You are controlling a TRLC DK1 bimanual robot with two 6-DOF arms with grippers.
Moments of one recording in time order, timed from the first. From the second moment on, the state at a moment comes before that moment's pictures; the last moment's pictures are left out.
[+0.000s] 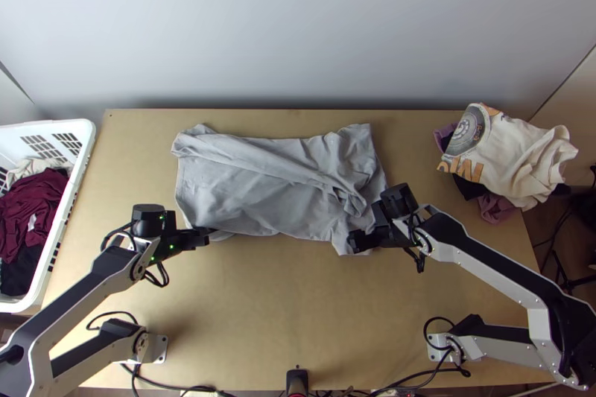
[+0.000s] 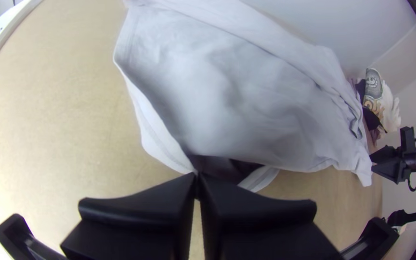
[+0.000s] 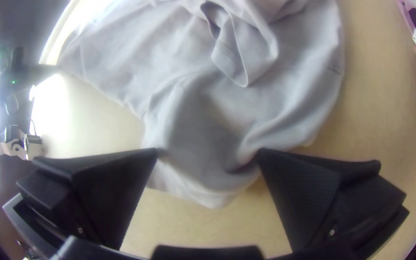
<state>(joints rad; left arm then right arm) -0.21 1.10 0.47 -0.23 0.14 -0.33 0.56 1.36 0.76 -0.47 -0.20 0.29</state>
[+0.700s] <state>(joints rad) -0.18 1.08 0.47 -0.24 0.15 -0.33 0.56 1.35 0.74 -0.48 -0.19 0.30</state>
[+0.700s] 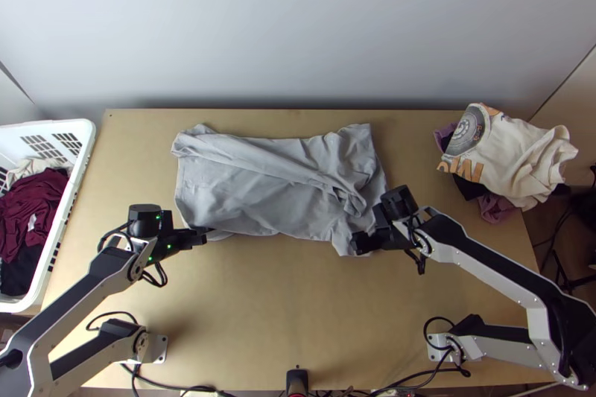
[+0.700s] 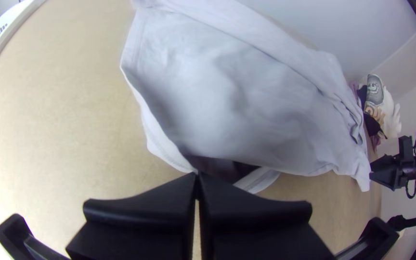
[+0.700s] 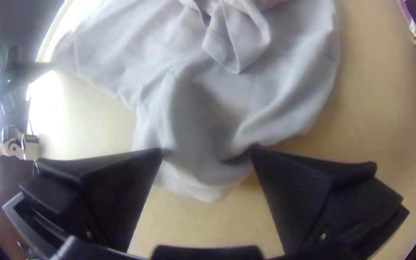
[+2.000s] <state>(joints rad) -0.14 0.99 0.47 -0.28 0.15 -0.31 0.58 1.29 0.75 -0.49 -0.10 0.30</state>
